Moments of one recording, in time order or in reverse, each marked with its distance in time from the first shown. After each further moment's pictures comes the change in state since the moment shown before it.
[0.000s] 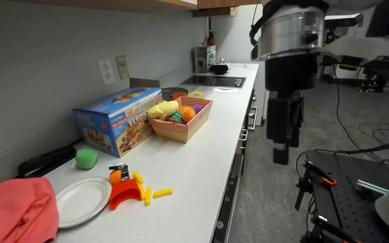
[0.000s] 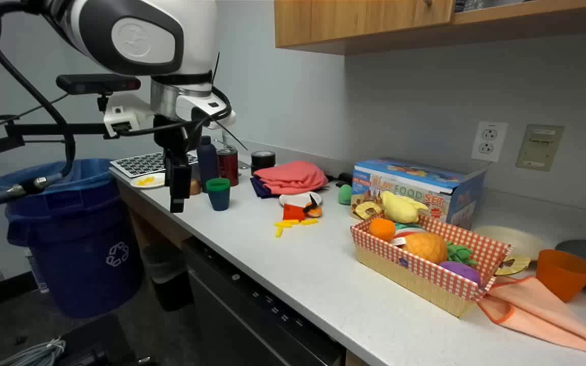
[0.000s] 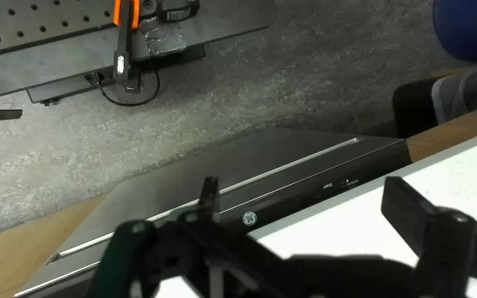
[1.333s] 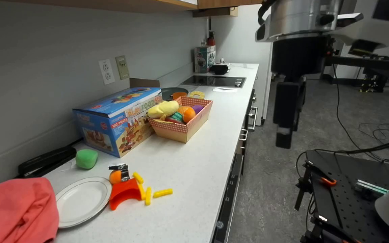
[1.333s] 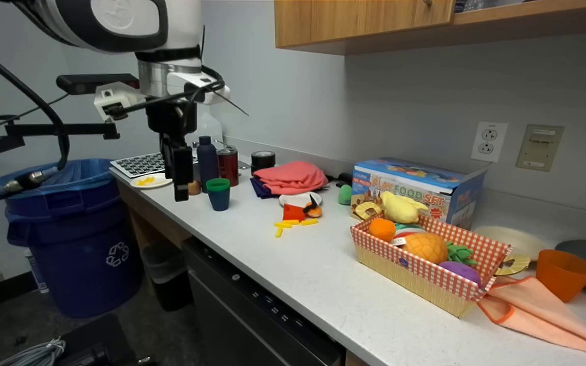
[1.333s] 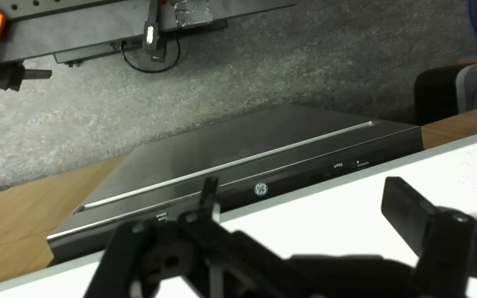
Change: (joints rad) arm -0.005 -0.089 0.013 -0.001 -0.103 -0.014 0.006
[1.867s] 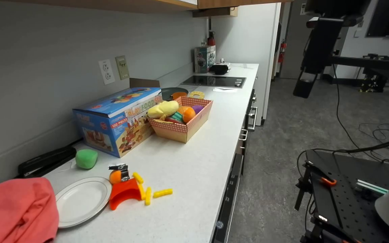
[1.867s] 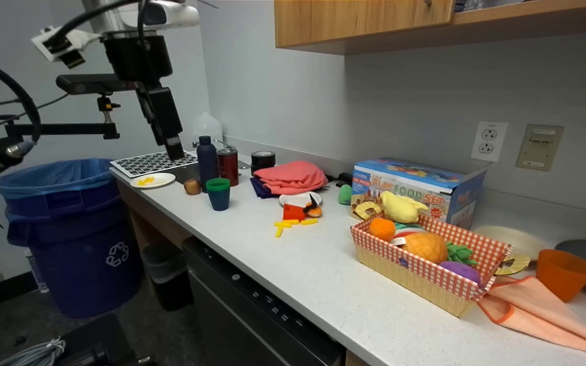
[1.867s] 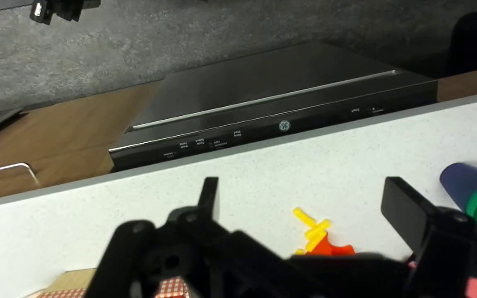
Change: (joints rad) arm -0.027 -0.267 0.022 -0.002 -0.136 -0.081 0.021
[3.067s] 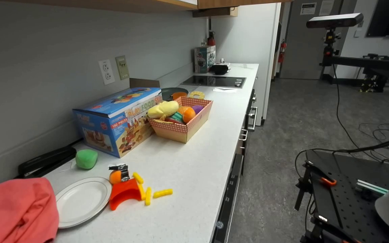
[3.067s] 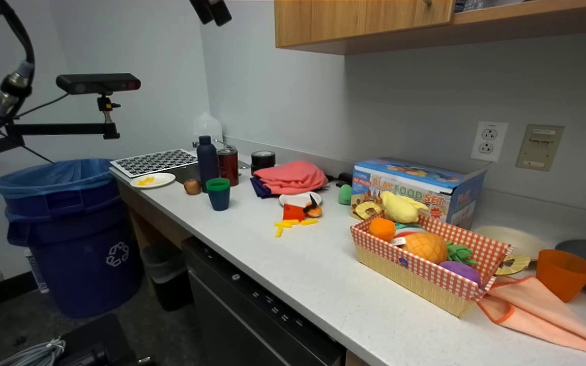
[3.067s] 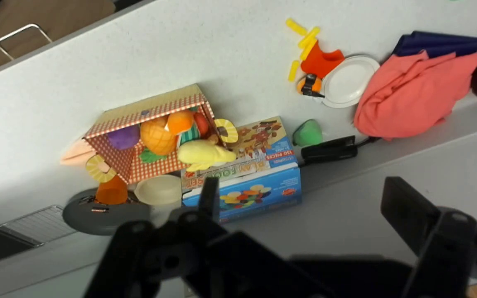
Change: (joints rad) arm -0.166 -0.006 -0.027 0.305 -0.067 0.073 0.042
